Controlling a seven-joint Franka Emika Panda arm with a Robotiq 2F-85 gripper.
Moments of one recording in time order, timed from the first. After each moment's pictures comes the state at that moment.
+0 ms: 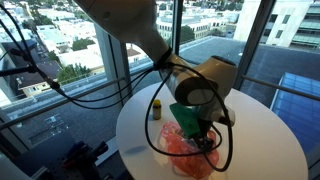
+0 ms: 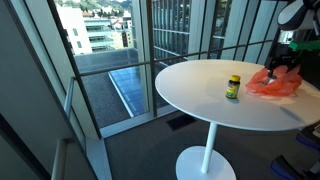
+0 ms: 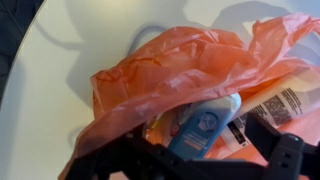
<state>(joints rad) -0.30 0.44 -0.22 -2.06 0.11 2.33 -0.02</state>
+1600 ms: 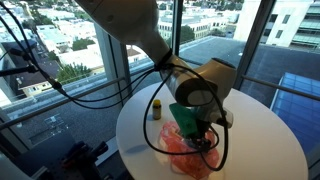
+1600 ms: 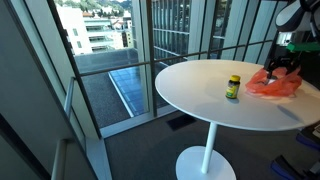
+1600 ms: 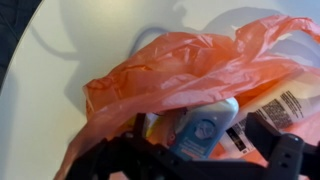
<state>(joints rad) -0.30 0.45 -0.21 -2.04 0.12 2.31 0.01</state>
